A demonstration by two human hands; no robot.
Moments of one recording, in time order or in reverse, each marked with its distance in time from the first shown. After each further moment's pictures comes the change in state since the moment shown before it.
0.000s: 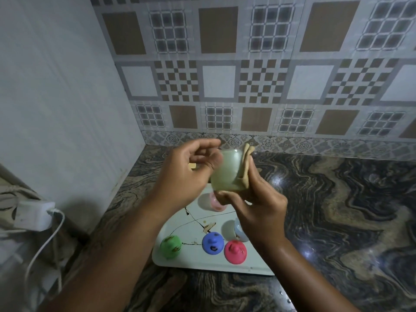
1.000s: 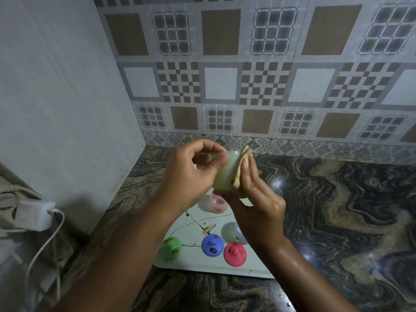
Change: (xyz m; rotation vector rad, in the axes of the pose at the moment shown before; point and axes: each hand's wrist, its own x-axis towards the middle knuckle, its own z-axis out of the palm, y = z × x) left_hand 0.003 0.003 0.007 0.001 0.048 -0.005; right_hand 0.006 0.000 0.004 -0.212 -0.015 -0.244
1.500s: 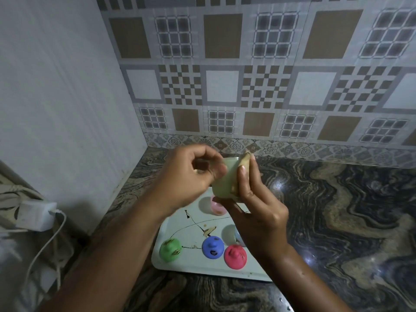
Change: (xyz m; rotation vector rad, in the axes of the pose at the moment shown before) left_hand 0.003 0.001 -0.013 0.014 -0.151 -0.020; right_hand -0.004 -0.002 -0.007 -0.057 -0.023 -0.045
